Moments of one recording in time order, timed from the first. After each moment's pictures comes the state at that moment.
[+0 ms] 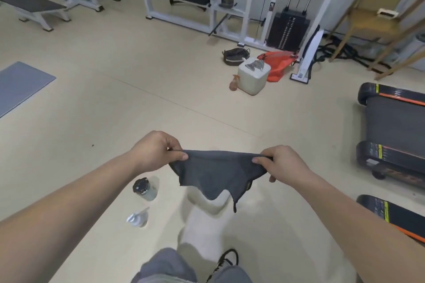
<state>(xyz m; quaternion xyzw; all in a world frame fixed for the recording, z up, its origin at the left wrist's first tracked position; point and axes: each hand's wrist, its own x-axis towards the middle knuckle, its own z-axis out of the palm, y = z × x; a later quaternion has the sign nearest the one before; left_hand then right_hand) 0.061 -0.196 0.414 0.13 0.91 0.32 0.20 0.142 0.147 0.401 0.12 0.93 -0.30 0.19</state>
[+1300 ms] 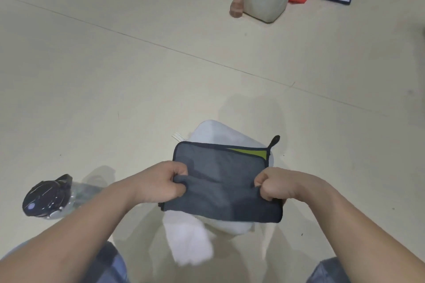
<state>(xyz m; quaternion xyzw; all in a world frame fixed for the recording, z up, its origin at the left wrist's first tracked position) -0.055 -0.172 -0.233 0.13 0.83 0.33 0.44 0.009 0.139 -0.229 0.14 0.80 -0.31 0.49</state>
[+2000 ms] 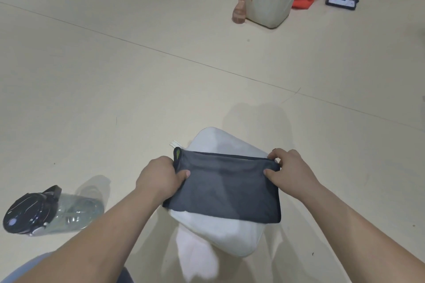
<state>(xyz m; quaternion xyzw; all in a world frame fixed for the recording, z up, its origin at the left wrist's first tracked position) -0.084 -0.145 -0.294 -0.04 0.95 0.14 0.26 -0.011 0.163 -0.277 0.24 0.91 -0.28 0.20</state>
